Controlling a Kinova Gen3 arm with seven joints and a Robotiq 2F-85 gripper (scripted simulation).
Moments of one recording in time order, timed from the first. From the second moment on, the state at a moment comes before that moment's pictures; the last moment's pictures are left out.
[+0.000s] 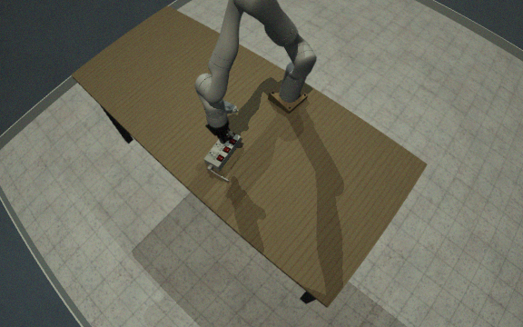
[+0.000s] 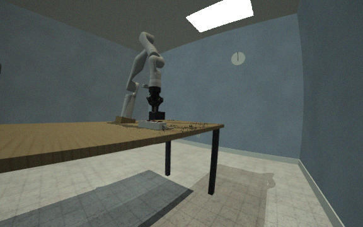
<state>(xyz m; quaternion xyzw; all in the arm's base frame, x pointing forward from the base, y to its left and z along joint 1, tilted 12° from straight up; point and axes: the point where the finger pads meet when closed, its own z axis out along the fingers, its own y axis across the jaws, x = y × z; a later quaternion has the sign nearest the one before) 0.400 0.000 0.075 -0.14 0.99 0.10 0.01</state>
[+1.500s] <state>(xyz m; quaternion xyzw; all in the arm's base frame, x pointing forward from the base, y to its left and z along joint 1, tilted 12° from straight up) 0.401 0.009 0.039 -0.13 0.99 0.10 0.01</state>
